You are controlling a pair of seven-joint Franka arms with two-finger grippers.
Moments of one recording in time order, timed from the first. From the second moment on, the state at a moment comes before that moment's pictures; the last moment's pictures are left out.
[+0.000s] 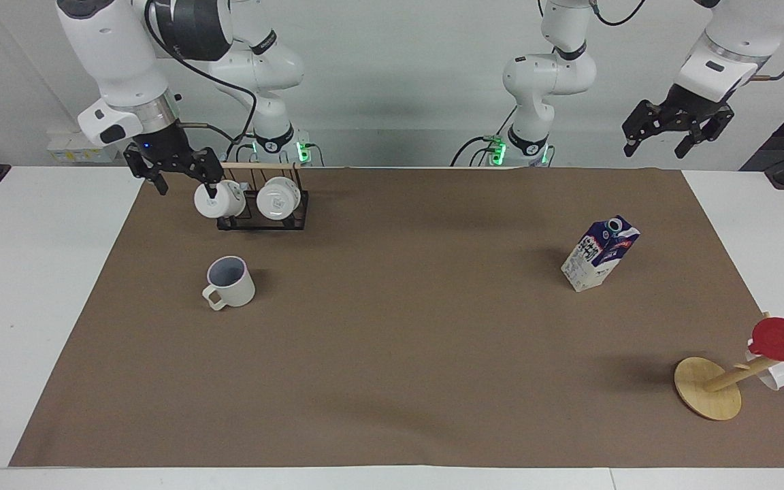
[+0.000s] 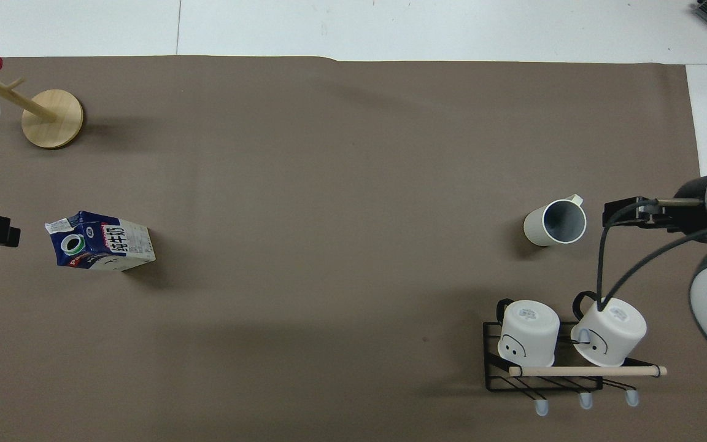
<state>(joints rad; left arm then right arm) -0.02 -0.11 -0.01 -1.57 -0.02 1.44 0.05 0.17 -0.09 -0.15 -1.96 -0.03 1.90 0.14</state>
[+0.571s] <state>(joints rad) -0.02 -0.11 -0.01 -1.57 -0.02 1.44 0.05 0.20 0.07 -0.14 -2.04 -0.03 2.18 0.16</state>
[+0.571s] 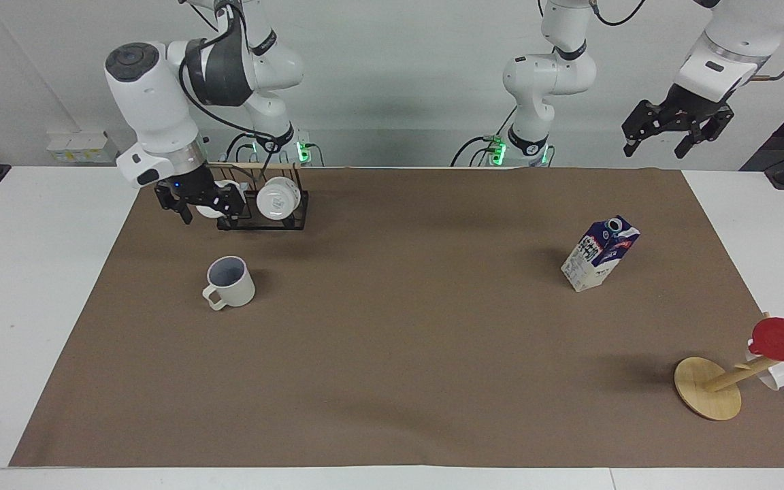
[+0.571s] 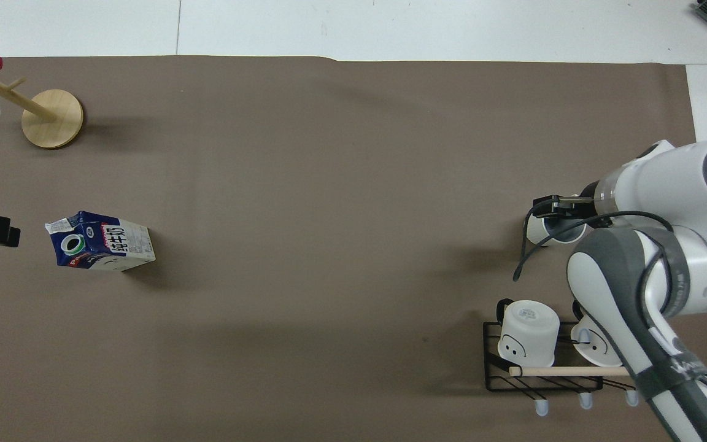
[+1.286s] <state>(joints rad) -0.02 -0.11 -0.01 -1.57 -0.02 1.44 0.05 0.21 0.17 -0.14 -2.10 -0.03 2.34 0.16</state>
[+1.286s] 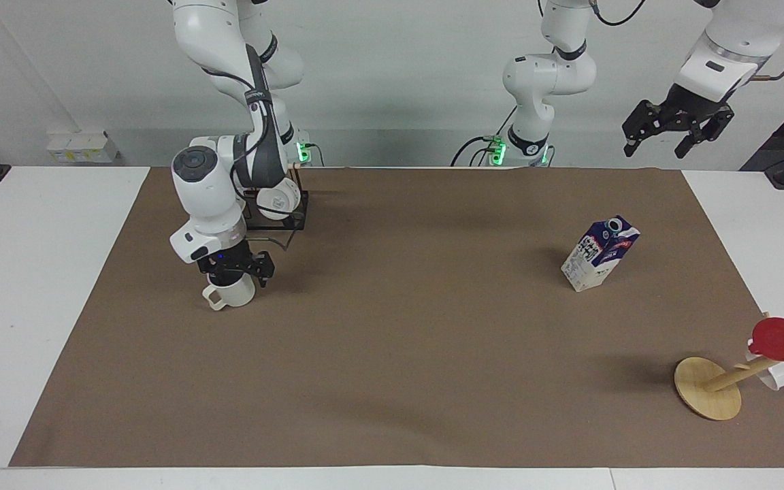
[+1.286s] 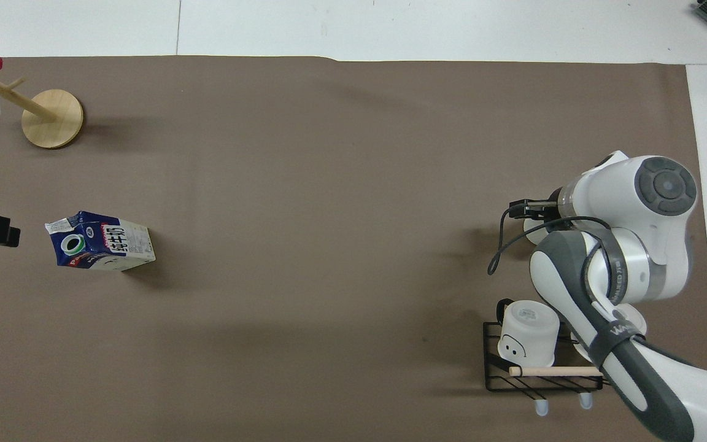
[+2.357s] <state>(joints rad) -0.02 -0.11 -0.01 -1.57 -0.02 1.44 0.05 0.20 0.21 -0.15 -2.00 0.10 2.37 0.22</state>
